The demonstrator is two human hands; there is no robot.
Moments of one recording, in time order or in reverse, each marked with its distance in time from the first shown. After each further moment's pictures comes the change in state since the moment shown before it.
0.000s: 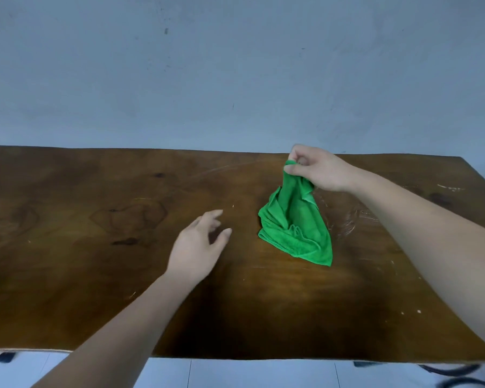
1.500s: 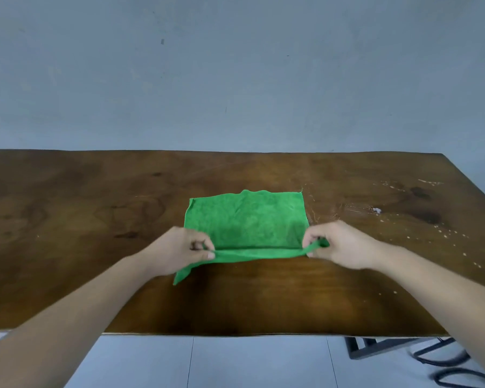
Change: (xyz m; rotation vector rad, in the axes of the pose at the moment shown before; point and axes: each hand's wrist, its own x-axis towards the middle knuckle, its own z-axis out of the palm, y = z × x) left_hand -0.016 -0.011 -0.052 0.112 -0.556 0.170; right_hand -0.162 0.051 0.038 -0.288 -0.272 -0.004
